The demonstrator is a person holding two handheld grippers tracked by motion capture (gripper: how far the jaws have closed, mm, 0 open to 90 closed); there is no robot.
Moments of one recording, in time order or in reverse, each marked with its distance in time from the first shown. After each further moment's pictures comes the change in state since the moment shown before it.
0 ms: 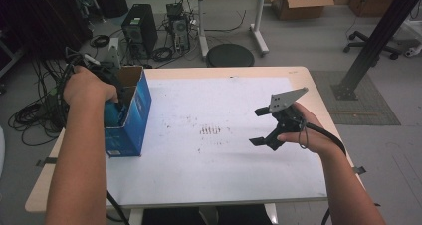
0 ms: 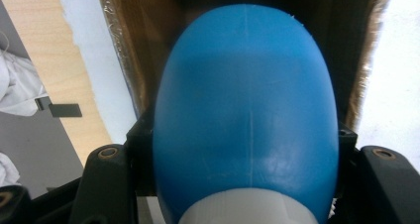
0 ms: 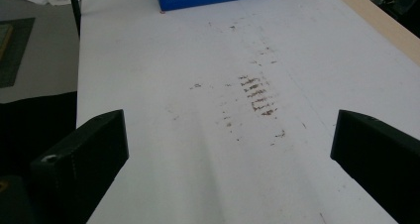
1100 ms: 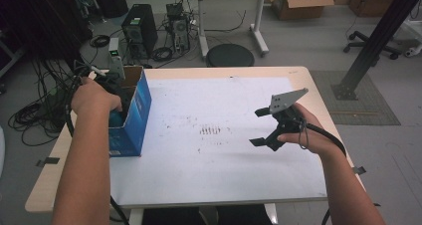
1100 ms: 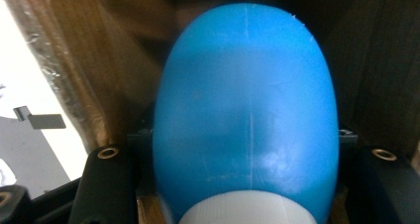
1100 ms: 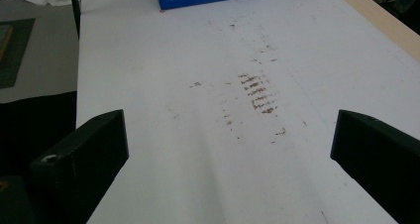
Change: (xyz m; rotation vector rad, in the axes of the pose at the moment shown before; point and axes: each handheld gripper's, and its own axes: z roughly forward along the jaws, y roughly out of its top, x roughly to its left) left arm -0.001 0.005 0.033 0.019 -0.012 0.017; right arm 0.000 -0.003 0.000 0.000 0.000 0.006
